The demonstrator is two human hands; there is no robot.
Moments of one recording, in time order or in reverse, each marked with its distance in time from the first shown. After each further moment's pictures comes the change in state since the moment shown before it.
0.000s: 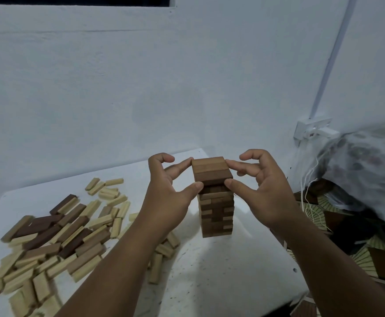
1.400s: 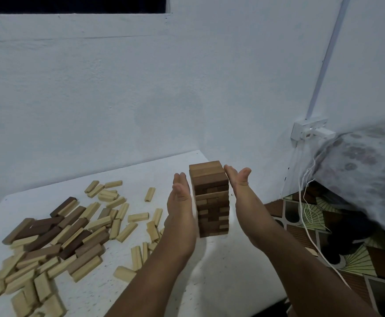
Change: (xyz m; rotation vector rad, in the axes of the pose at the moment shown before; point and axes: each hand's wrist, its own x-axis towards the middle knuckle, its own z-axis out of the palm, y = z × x) left_hand -0.028 -0.003 0.047 -0.090 -0.004 -0.288; right_hand 0.003 -0.001 0.034 0.195 -0.115 0.525
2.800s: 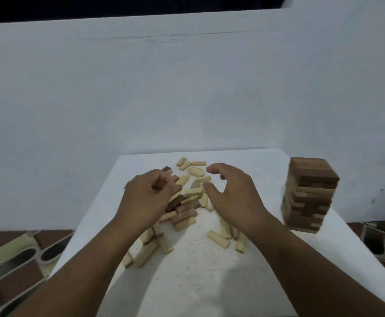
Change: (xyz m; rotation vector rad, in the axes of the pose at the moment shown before) left_hand -0.054 -0.034 -0.237 0.356 0.430 0.140; right_hand -0.049 -0.031 0.170 -0.478 -0.166 -0.587
